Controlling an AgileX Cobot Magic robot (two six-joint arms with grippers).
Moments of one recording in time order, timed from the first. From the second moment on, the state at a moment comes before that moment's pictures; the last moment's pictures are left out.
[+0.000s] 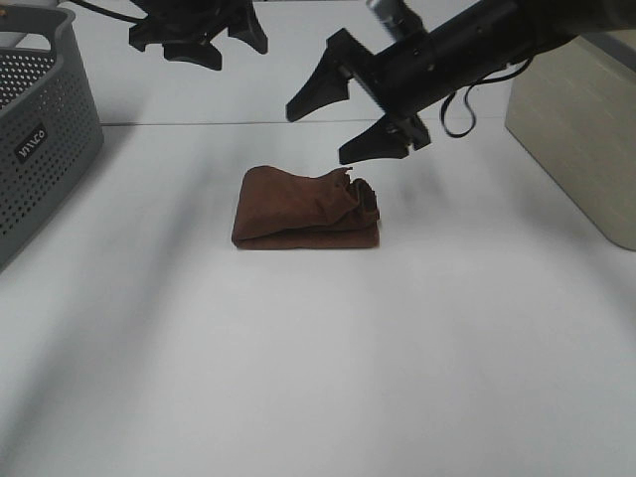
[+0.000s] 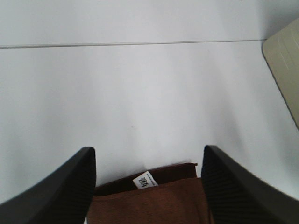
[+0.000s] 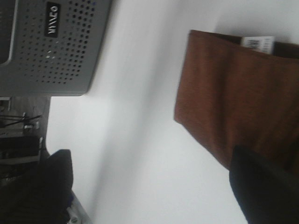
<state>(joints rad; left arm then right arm) -0.28 2.29 -2.13 -0.41 0.80 -0.07 0.28 2.16 -1.61 1.04 0.94 -0.51</state>
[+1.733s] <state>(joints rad) -0.27 1.61 -1.81 -0.12 1.21 -0.07 0.23 1.54 -1.29 0.29 1.12 -0.11</state>
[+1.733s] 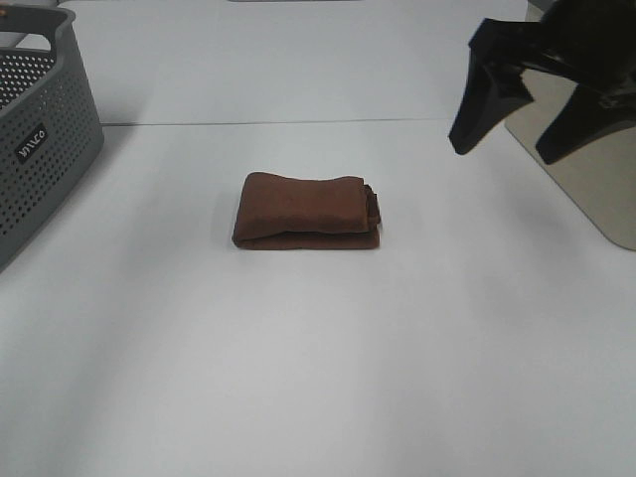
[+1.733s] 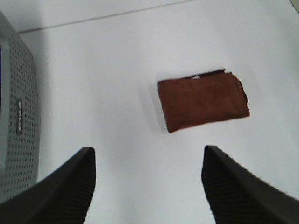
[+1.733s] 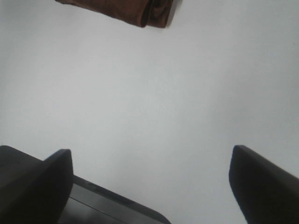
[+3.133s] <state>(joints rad) -0.27 0.00 -0.54 -0.12 1.15 0.15 0.23 0.12 -0.54 0.02 1.14 -0.06</state>
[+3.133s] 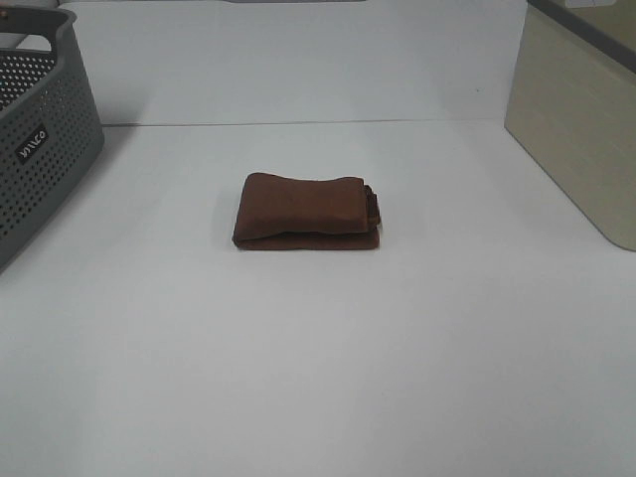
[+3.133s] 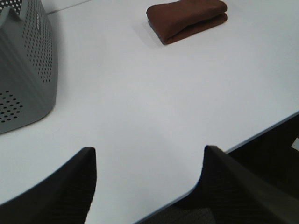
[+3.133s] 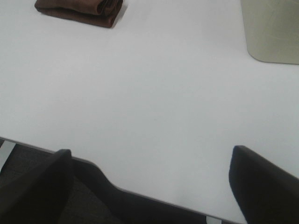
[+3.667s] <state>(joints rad) -0.27 0.00 -0.50 -0.12 1.06 0.17 0.23 0.12 -0.51 0.12 1.07 -0.14</state>
